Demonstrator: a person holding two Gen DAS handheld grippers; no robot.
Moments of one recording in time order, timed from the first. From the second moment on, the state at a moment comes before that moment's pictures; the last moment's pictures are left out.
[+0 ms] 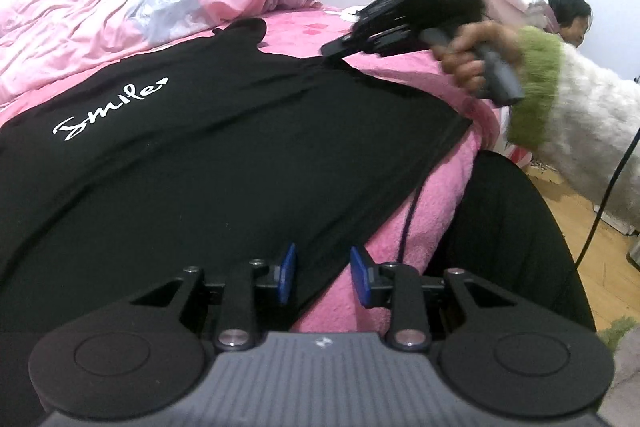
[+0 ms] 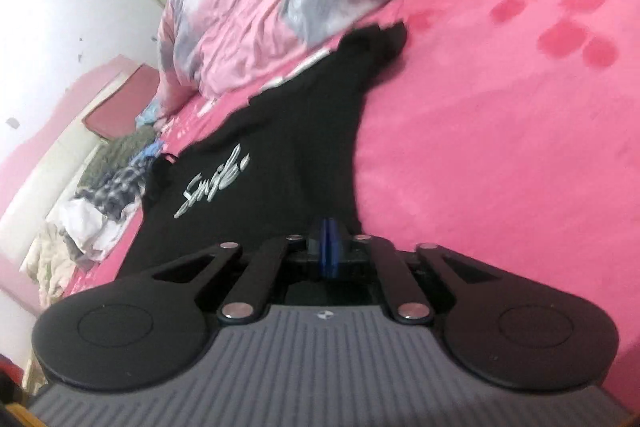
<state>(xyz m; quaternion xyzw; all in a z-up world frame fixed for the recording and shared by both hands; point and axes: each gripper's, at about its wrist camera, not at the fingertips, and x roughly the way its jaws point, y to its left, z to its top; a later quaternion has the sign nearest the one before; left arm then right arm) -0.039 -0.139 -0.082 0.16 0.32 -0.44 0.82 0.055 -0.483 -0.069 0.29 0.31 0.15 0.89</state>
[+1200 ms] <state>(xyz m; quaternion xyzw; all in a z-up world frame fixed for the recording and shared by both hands) -0.037 -0.101 -0.067 0.07 0.31 -0.43 0.84 0.054 -0.457 -0.054 0.32 0.31 0.23 0.86</state>
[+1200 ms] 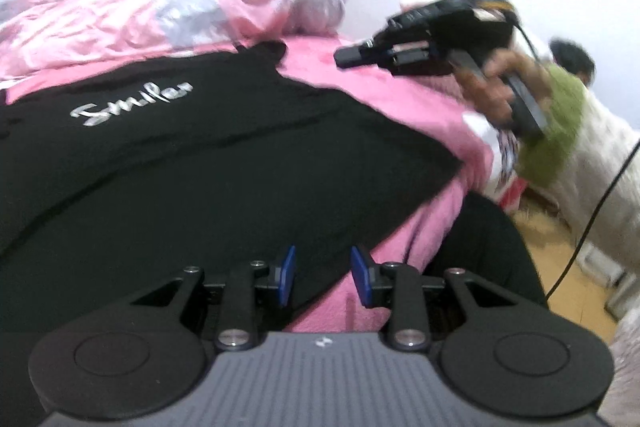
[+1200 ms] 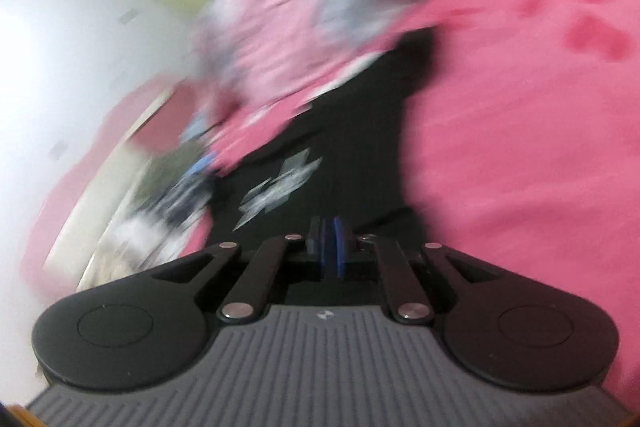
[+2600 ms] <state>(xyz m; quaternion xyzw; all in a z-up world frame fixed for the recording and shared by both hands) -0.031 0.036 -0.072 -0.07 0.31 -0.26 0.91 0.220 -0.136 -0.078 0.34 0.45 0.39 0.73</state>
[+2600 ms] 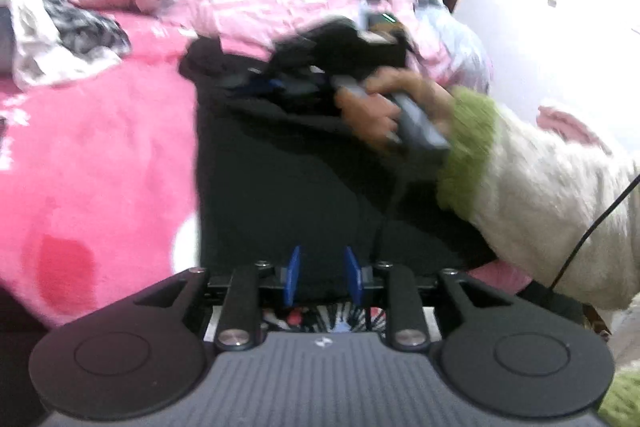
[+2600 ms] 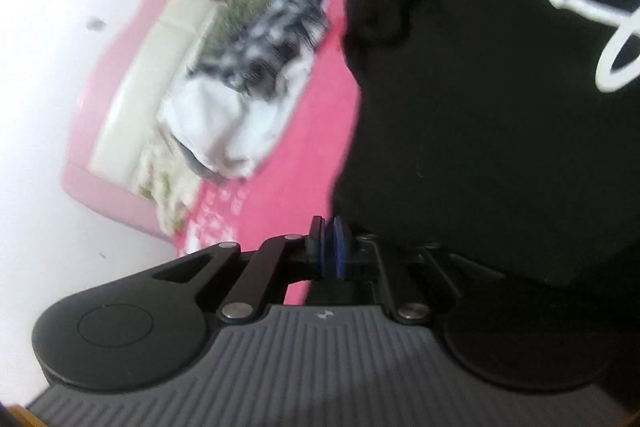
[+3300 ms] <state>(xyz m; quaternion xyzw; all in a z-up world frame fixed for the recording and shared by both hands) -0.041 0.087 -0.064 -0.11 0.38 -0.16 0.90 -0.020 -0.326 -0.050 0.38 0.32 0.25 0.83</state>
